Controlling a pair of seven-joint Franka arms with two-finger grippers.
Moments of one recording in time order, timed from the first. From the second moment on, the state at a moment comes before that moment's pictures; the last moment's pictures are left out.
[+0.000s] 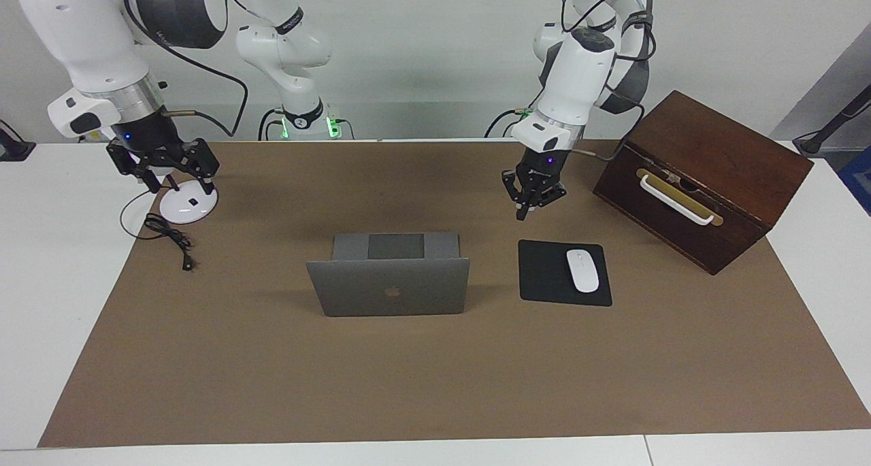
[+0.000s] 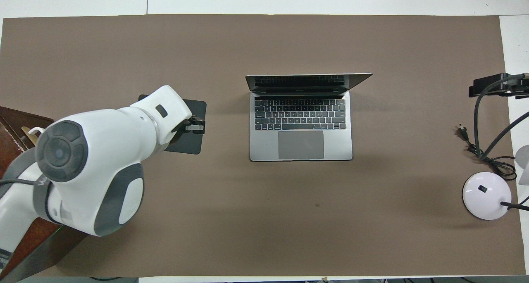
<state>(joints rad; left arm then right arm) -0.38 -0.09 -0.06 -2.10 -0.12 2.33 -0.18 -0.06 0.00 -0.02 -1.67 0.01 1.77 -0.02</state>
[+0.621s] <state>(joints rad) -0.17 -0.15 -0.06 -1.98 -0.12 2.02 -0.12 -0.04 0.00 -0.01 -1.67 0.01 1.77 -0.01</state>
